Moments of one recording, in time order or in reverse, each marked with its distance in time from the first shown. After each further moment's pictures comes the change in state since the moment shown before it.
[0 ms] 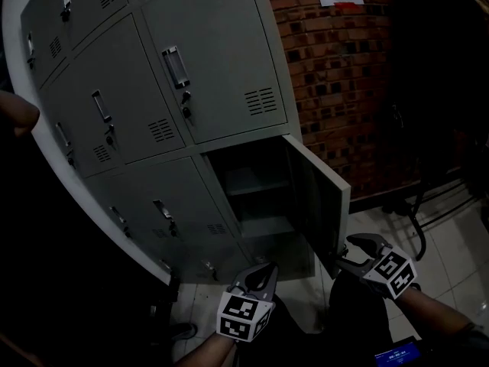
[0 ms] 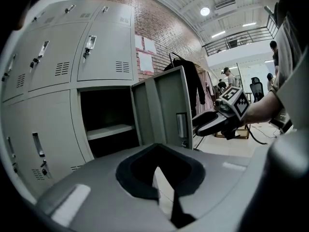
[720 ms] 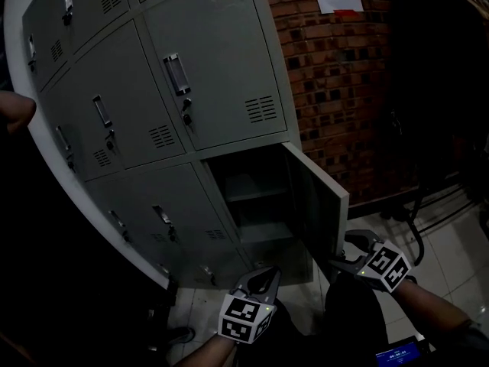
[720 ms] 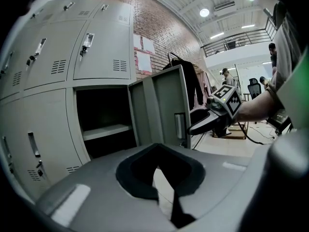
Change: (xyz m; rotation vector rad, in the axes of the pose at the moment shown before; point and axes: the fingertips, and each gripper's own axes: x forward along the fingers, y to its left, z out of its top) left arm 0.006 -0.005 0.001 0.004 0.001 -0.029; right arm 0.018 -0.005 0.013 -0.080 -0.009 0.062
